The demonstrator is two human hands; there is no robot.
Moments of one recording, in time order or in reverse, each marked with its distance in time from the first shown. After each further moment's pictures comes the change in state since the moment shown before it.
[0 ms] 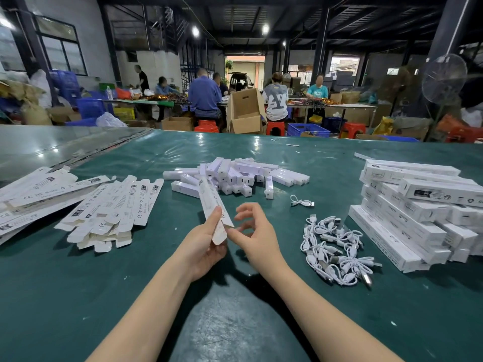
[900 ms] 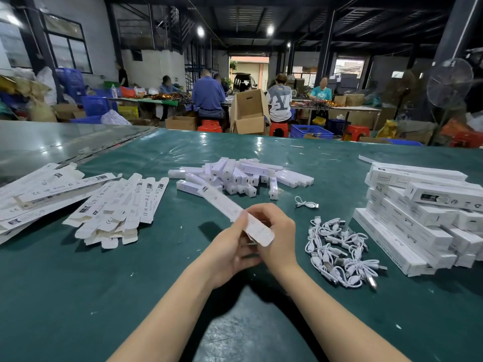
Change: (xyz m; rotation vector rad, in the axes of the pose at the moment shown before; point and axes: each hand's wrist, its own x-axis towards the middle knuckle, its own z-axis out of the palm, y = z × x) left_hand -0.009 -0.016 0.021 0.148 -0.283 -0.030; right_hand 0.001 -0.006 -0.008 -0.207 0.242 -0.256
